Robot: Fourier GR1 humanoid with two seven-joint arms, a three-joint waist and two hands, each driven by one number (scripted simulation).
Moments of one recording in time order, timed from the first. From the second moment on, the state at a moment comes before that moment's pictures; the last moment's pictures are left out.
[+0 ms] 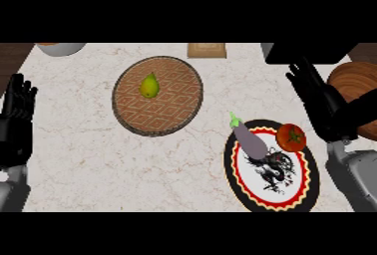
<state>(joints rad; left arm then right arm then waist) -0.14 0.49 -0.02 -1.45 0.27 0.34 -0.18 -0.36 -0.48 0.24 -1.51 -0.45 -0.22 0.11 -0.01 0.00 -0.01</state>
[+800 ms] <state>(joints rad) -0.18 0.31 -0.27 -1.50 0.23 0.29 0.00 -0.44 -0.47 0.42 -1.33 -0.50 0.22 0.26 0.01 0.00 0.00</state>
